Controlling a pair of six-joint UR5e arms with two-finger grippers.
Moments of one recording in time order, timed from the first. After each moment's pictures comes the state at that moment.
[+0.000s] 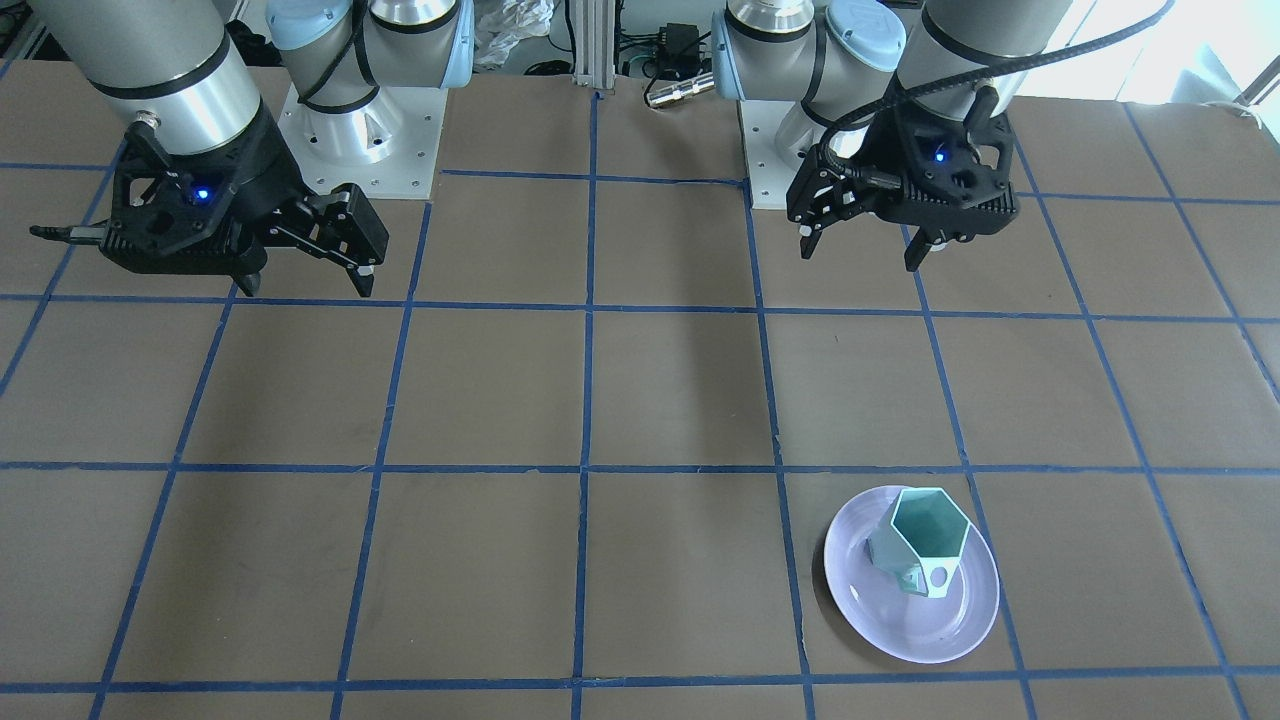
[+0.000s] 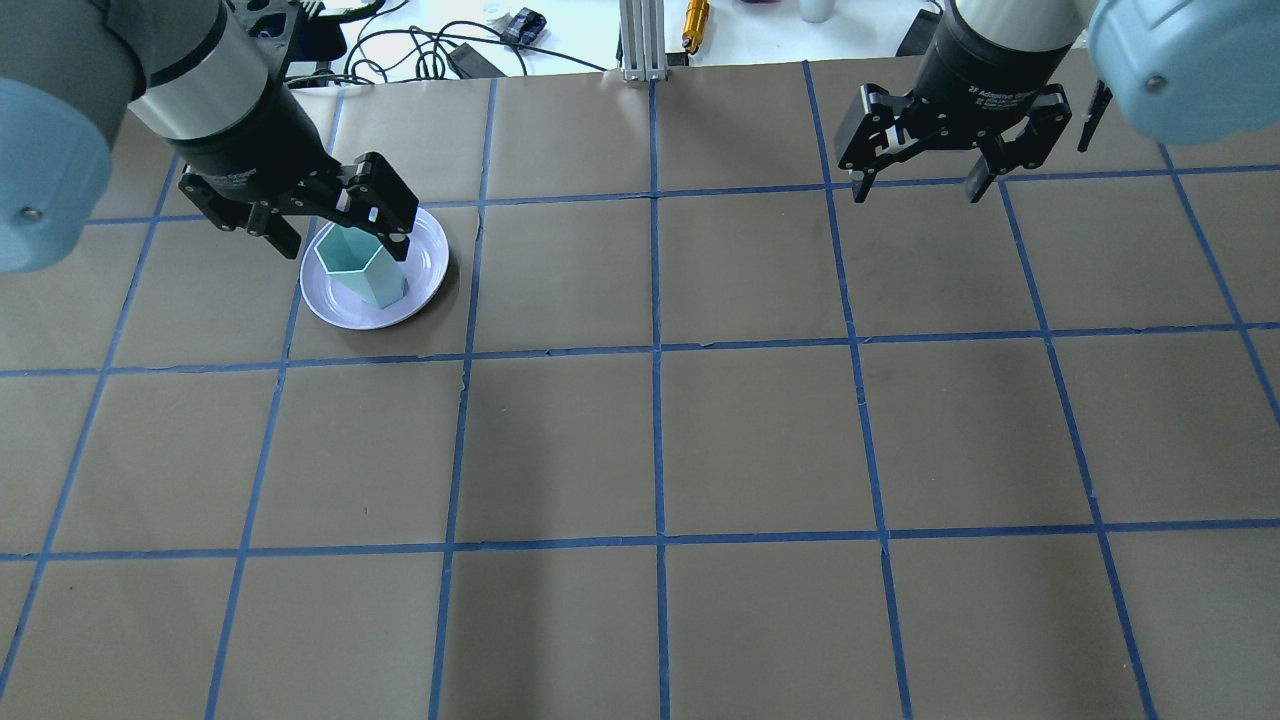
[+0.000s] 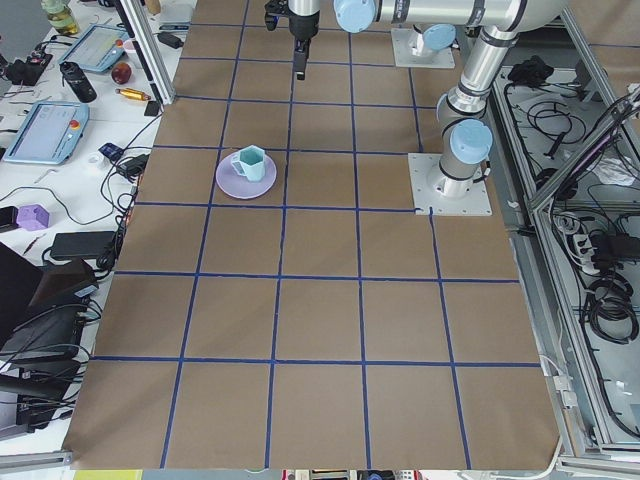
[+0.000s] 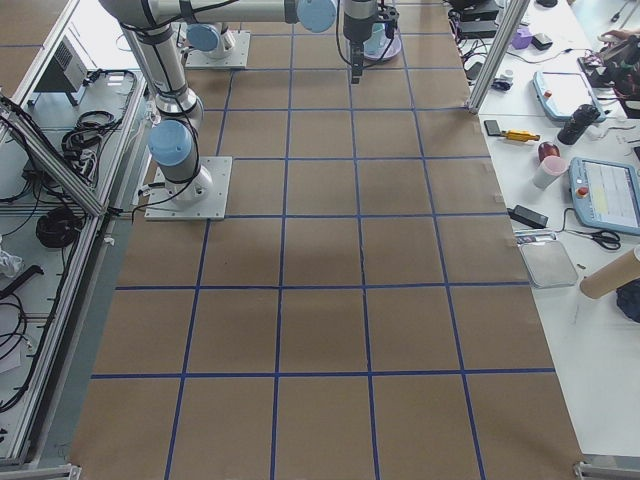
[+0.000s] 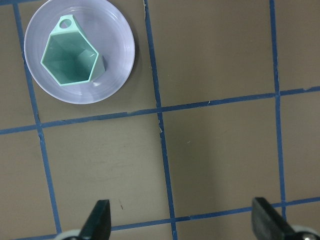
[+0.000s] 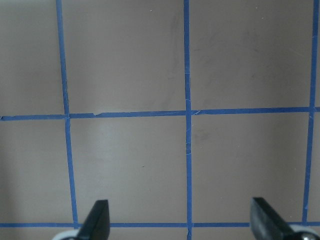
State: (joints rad) left arm -1.57 -1.52 -1.61 -1.55 1.54 0.09; right arm 1.58 -1.51 1.50 -1.60 -1.52 0.04
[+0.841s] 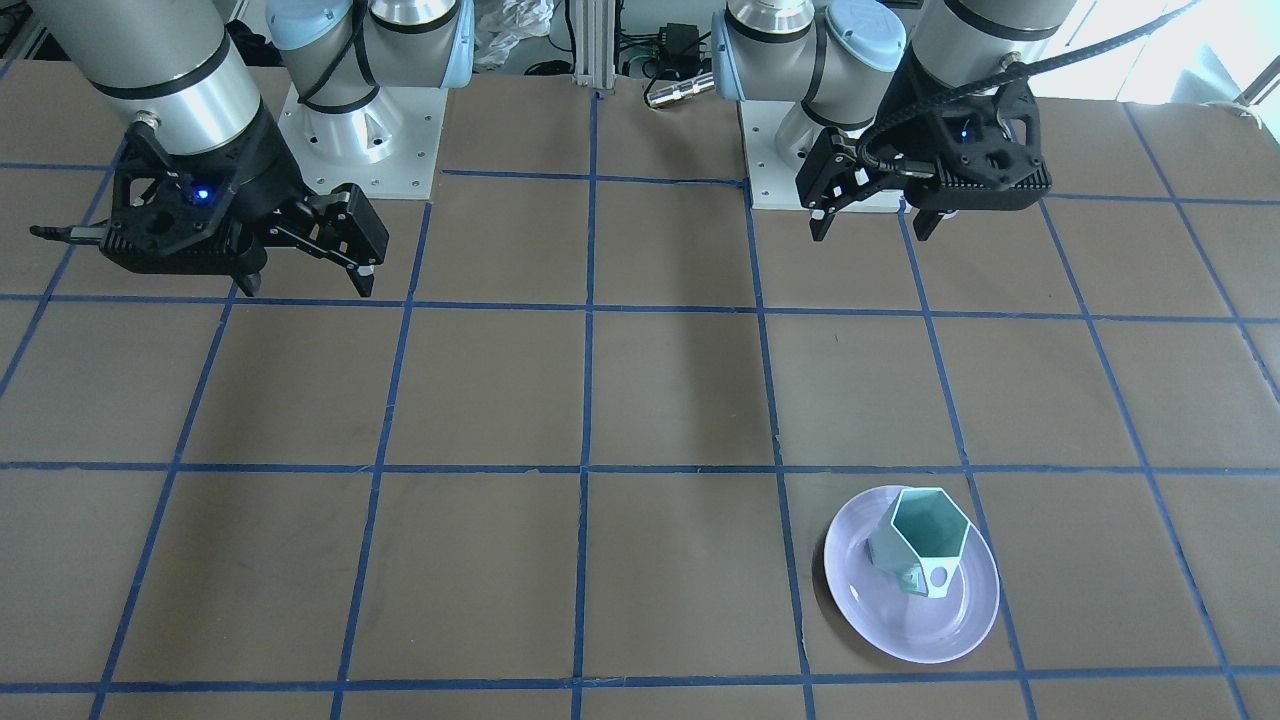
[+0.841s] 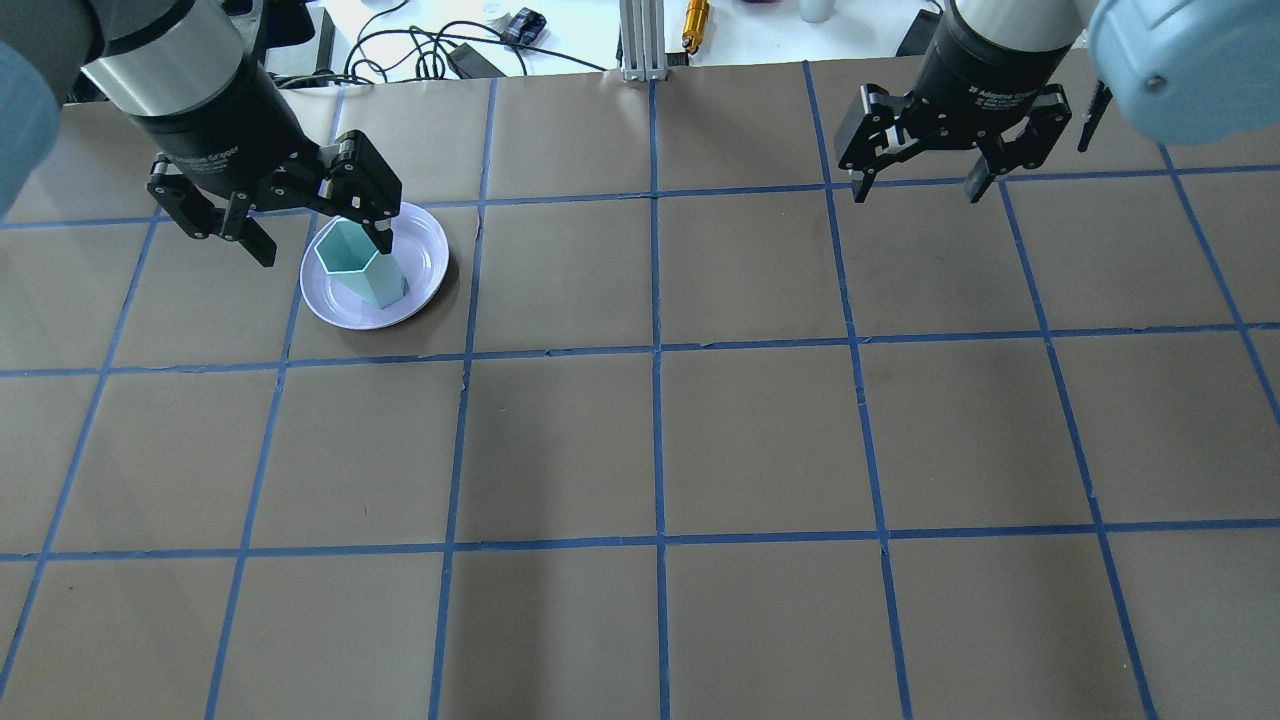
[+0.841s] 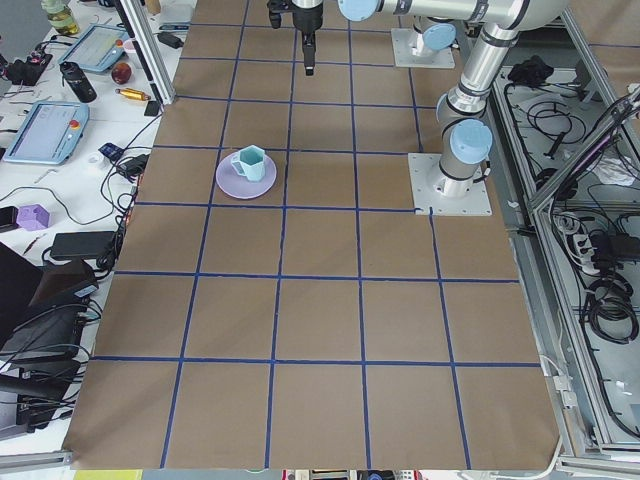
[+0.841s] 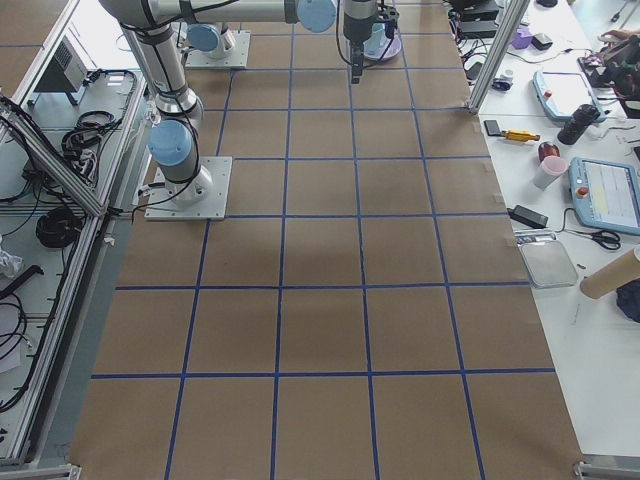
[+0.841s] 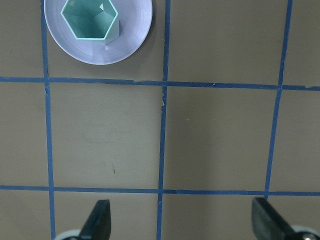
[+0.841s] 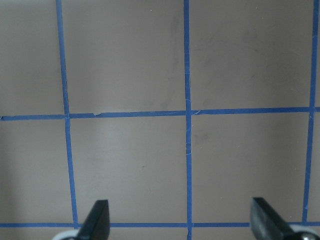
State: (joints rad) left arm -1.56 -1.55 -1.53 -1.66 1.55 -0.05; right arm 1.58 -1.51 1.50 -1.60 -1.52 0.04
